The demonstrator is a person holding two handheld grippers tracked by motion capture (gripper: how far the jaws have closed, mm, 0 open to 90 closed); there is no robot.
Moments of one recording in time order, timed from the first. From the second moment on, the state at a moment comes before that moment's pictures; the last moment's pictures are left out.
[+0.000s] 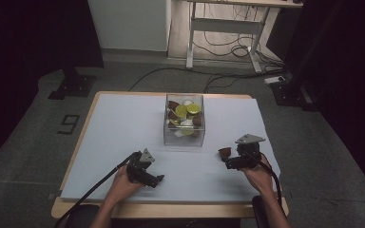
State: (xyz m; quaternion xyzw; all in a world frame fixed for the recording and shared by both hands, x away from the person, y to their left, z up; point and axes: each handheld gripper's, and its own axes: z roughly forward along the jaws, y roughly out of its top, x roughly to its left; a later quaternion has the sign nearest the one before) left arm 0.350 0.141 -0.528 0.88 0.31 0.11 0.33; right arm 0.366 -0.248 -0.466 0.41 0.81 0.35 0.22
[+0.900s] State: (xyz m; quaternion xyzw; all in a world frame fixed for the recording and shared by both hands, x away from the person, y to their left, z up) left arm 0.349 0.141 -0.529 0.88 0.31 0.11 0.33; right arm 0.373 -0.259 -0.524 0.43 0.84 0.28 0.15
